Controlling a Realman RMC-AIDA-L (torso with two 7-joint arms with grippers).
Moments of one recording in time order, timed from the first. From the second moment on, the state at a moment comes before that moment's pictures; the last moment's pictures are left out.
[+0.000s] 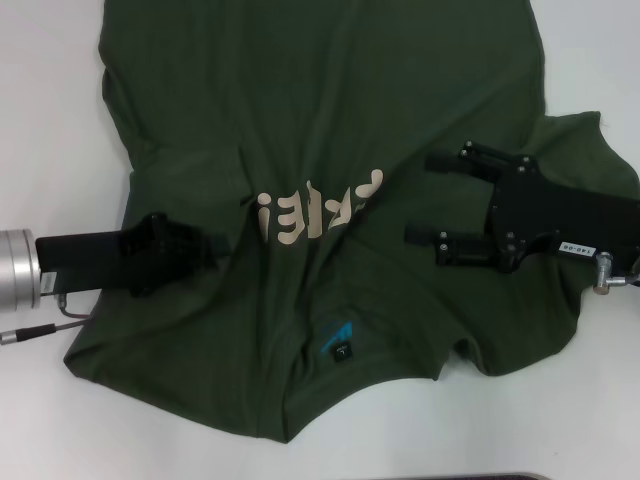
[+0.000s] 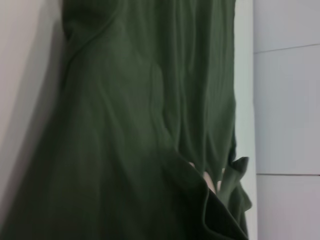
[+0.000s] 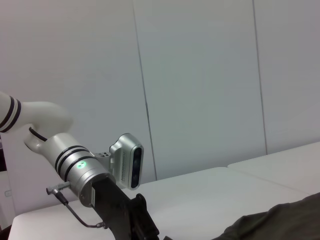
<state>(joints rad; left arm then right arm) -0.47 -2.11 -2.52 -0.58 -0.96 1.55 -2.49 0.41 2.09 -0.68 -0.45 -1.85 -1.68 0.96</state>
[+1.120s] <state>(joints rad) -0.39 -2.07 -2.67 -0.68 -1.04 1.74 -2.11 0.42 2.08 -0.68 -0.56 -1.81 -1.61 1.51</state>
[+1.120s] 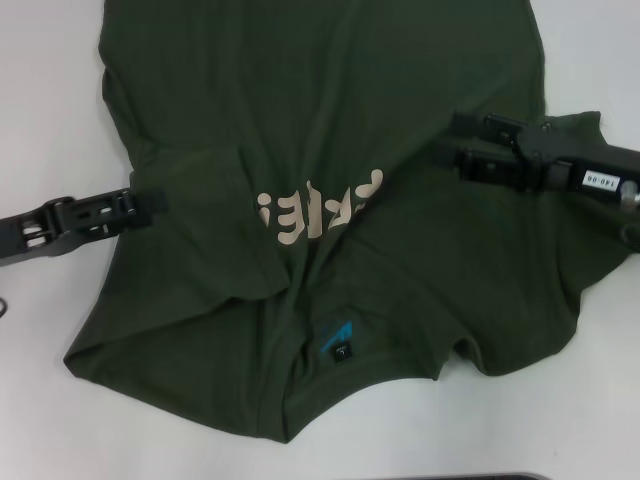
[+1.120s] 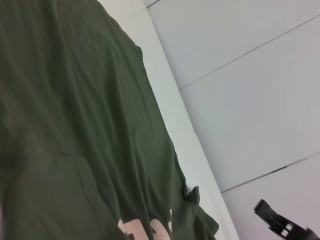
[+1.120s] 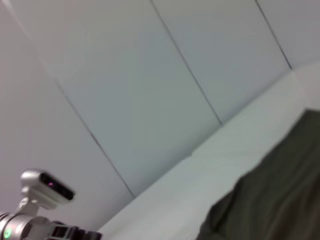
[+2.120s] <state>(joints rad) -0.33 -2.06 -2.69 -0.68 -1.04 1.78 -2.04 0.42 1.73 -0.51 -0.70 -2.26 -1.74 2.36</state>
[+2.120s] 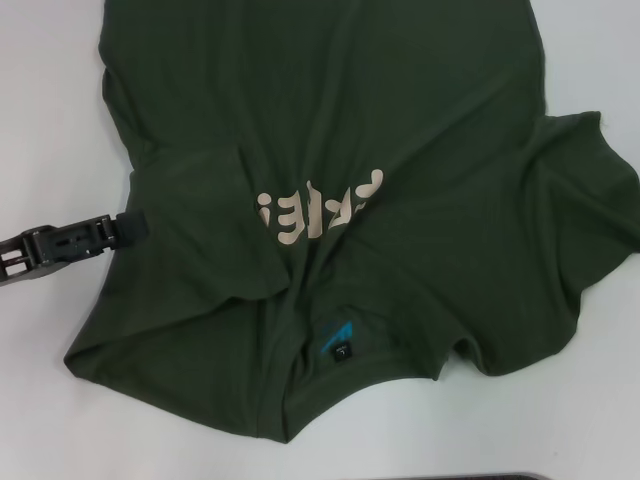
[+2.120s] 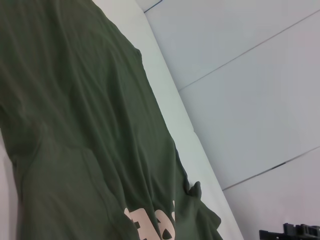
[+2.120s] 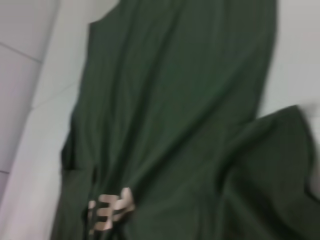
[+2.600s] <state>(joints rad) -0.34 -2.06 -2.70 -0.68 -1.04 1.77 -2.05 0.44 1.77 -0.51 -0.69 -2.32 -1.58 2.41</state>
